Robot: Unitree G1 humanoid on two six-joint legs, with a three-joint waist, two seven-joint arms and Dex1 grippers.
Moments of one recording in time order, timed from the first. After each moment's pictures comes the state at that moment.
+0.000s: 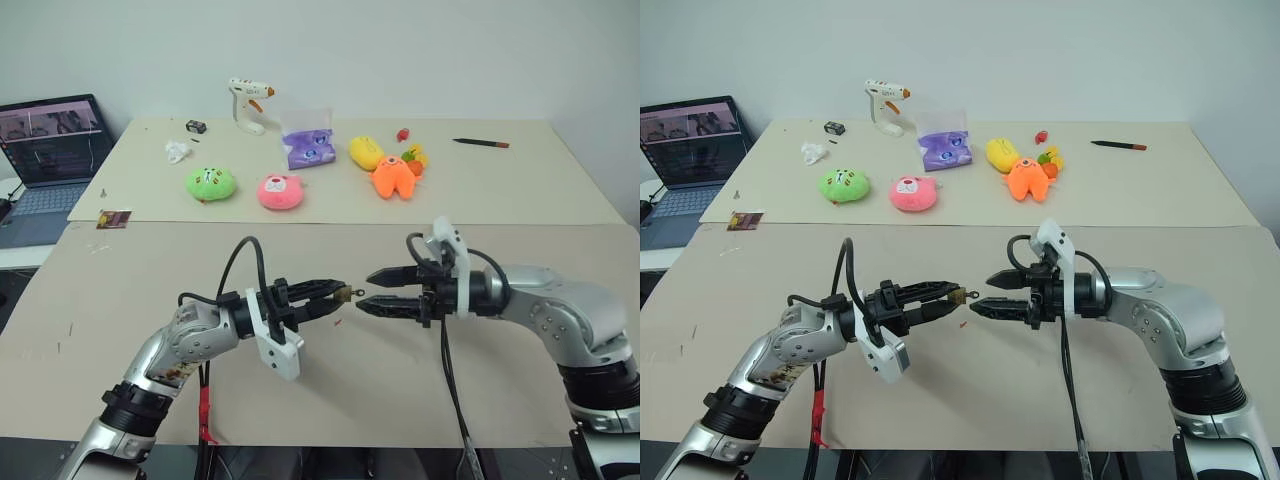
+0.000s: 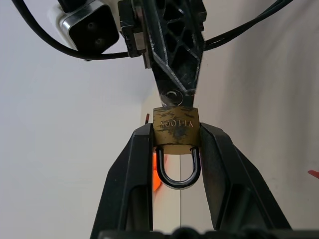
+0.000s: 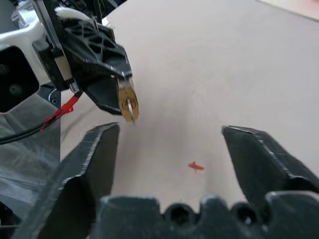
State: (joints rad) left arm -0.30 0.56 -0.22 -0.11 0.39 -0.78 -0.56; right arm -0.48 -0.72 0.03 -0.32 0.81 0.97 0.89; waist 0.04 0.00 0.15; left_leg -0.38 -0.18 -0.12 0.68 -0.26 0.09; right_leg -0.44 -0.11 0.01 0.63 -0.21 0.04
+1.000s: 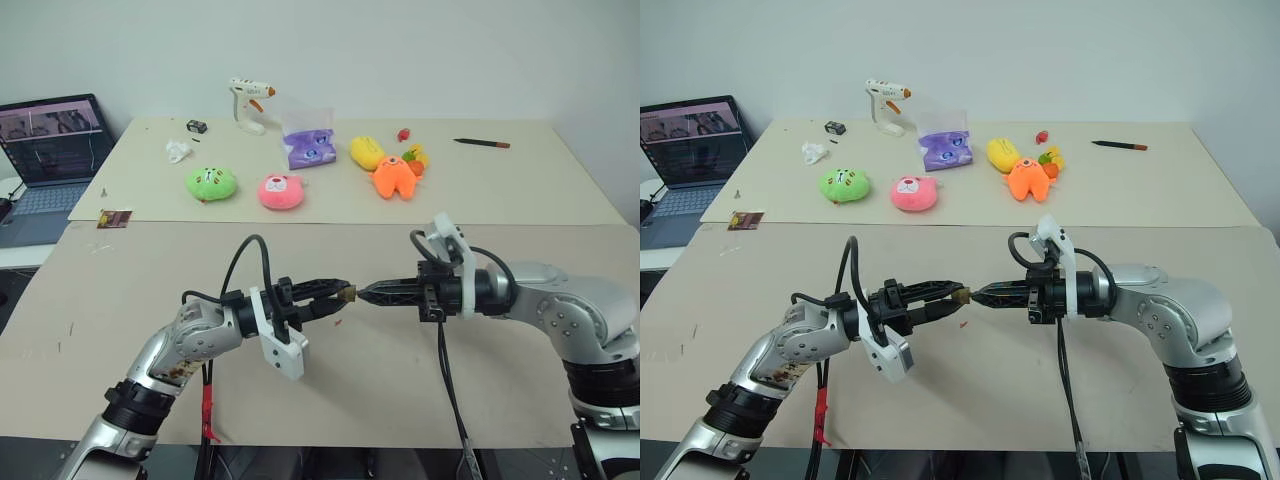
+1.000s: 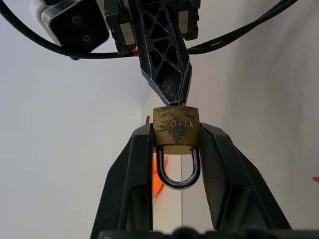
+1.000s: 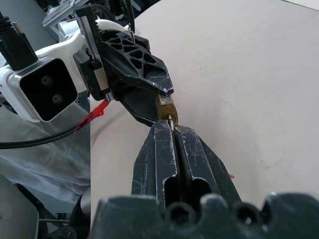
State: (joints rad) left arm -0.31 0.56 -0.24 -0.12 0.39 -0.76 -0.56; right arm -0.49 -0.73 0.02 -0.35 0.90 1.04 0.91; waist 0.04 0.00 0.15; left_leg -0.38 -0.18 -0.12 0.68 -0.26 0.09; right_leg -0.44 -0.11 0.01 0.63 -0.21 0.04
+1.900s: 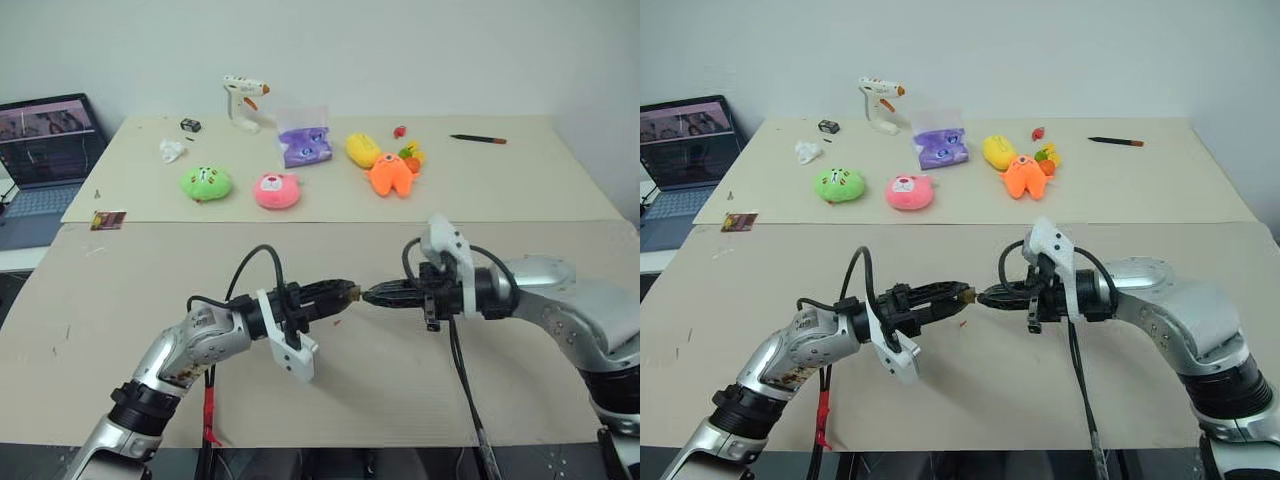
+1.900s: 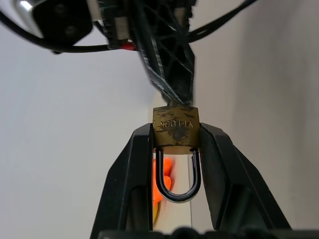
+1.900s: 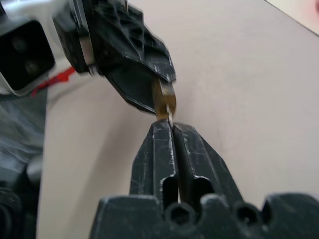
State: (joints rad) left arm -0.34 0.53 -0.25 -0.15 0.48 -0.75 -0.44; right arm -0.45 -0.84 0.15 -0.36 0.70 0.77 0.97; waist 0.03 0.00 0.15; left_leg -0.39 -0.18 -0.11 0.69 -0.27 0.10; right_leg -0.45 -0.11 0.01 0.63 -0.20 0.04
